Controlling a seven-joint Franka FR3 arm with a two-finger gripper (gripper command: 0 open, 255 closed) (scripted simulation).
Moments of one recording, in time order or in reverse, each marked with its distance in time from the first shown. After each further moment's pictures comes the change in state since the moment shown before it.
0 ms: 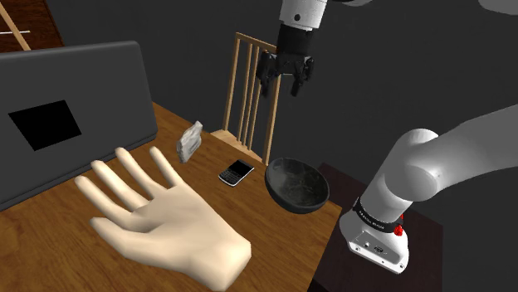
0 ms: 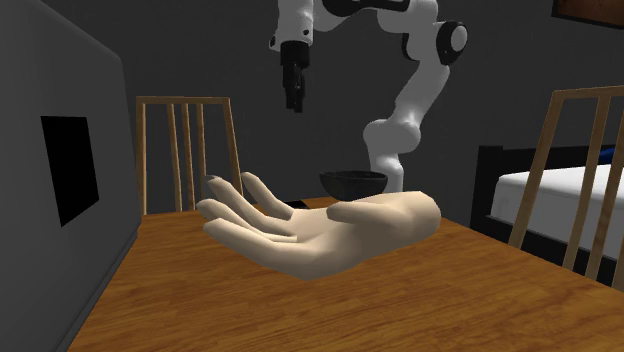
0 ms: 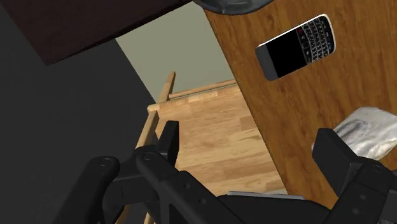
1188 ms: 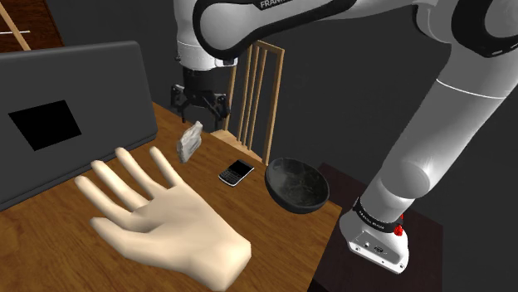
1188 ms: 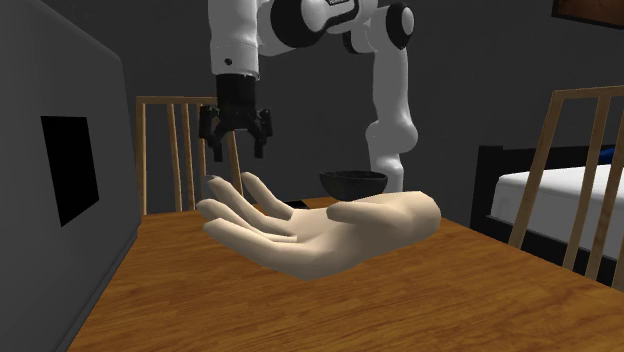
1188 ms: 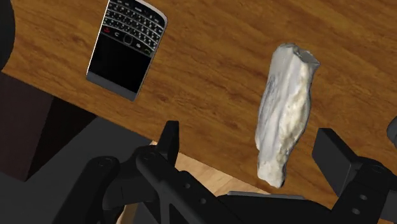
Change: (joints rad) arm -0.112 0.683 0.385 0.373 -0.204 0.262 0.977
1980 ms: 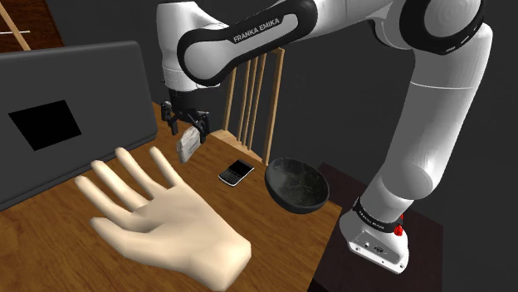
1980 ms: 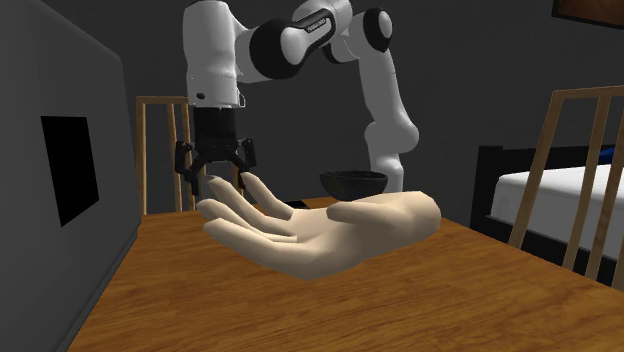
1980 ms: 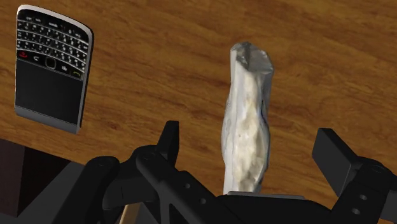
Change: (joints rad) arm 0.049 0.221 -0.017 0.090 -0.142 0.079 0.215
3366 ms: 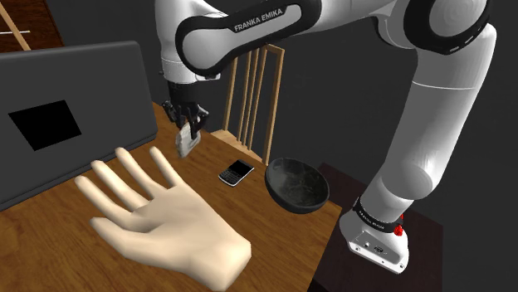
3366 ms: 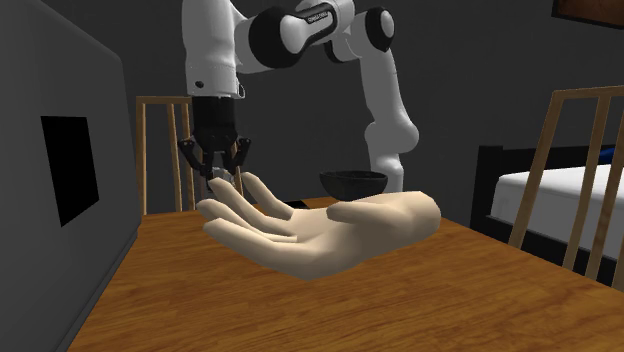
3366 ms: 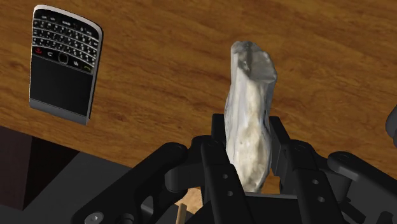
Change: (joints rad) arm -0.004 -0.018 0.004 0.029 0.013 -0.043 -0.009
